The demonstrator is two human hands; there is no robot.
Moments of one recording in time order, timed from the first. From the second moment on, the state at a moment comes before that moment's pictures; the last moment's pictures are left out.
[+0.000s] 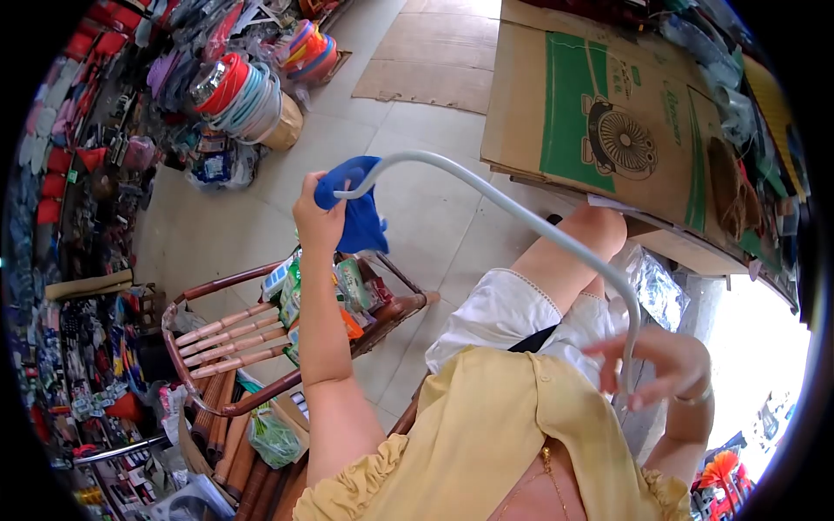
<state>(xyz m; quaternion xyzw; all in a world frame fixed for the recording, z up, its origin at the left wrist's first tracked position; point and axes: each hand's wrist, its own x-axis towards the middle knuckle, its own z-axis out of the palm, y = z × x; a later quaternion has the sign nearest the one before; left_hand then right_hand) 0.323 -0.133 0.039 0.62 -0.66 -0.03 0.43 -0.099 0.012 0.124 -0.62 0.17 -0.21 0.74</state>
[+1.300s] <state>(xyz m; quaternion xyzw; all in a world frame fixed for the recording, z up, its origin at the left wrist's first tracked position) 0.190 -0.083 -0.008 0.36 -0.78 -0.19 0.47 -0.083 -0.012 0.156 -0.49 0.10 -0.64 0.58</state>
